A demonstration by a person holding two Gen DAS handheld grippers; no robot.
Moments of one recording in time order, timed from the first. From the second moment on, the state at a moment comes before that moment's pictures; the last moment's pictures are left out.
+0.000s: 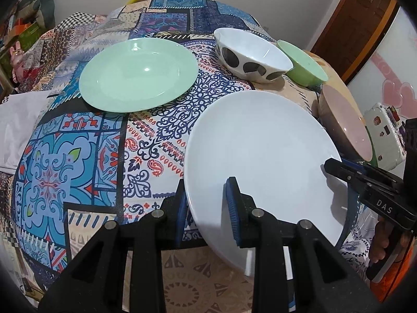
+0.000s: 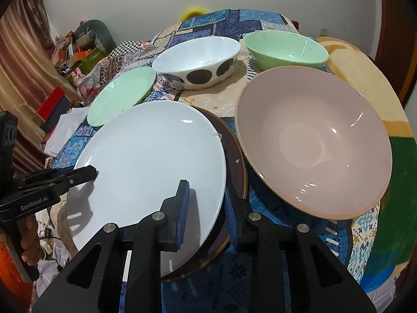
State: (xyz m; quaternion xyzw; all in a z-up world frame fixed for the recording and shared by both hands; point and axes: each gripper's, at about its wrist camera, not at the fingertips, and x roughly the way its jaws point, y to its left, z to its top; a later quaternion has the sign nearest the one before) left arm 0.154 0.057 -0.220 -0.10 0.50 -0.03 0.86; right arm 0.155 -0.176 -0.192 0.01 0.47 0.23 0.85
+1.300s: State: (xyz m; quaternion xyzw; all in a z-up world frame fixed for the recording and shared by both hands) left arm 0.138 0.066 -0.184 -0.07 0.45 -0.02 0.89; right arm 0.150 -0.169 -0.155 -0.02 0.42 0.23 0.87
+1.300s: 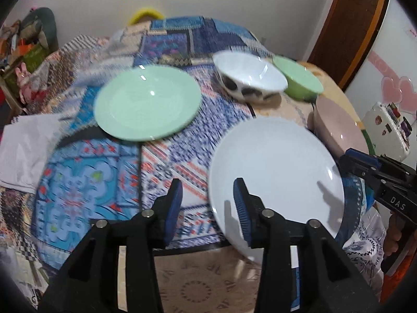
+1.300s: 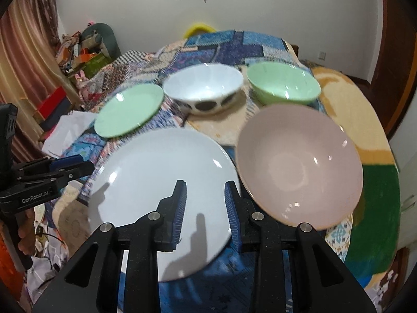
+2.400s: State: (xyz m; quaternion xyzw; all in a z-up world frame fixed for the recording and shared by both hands) left arm 0.227 0.218 -0.198 -0.09 0.42 0.07 0.90; right arm 0.225 -0.024 -0.171 -0.07 0.43 0.27 0.86
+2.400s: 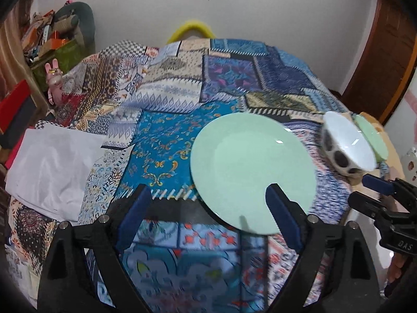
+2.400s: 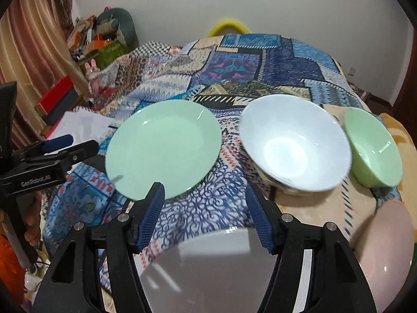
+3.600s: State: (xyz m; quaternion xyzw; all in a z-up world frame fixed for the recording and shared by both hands) left arm 0.218 0.239 -0.239 -0.11 0.49 0.03 0.86; right arm 0.252 0.010 -0.206 -0.09 0.51 0.32 0.79
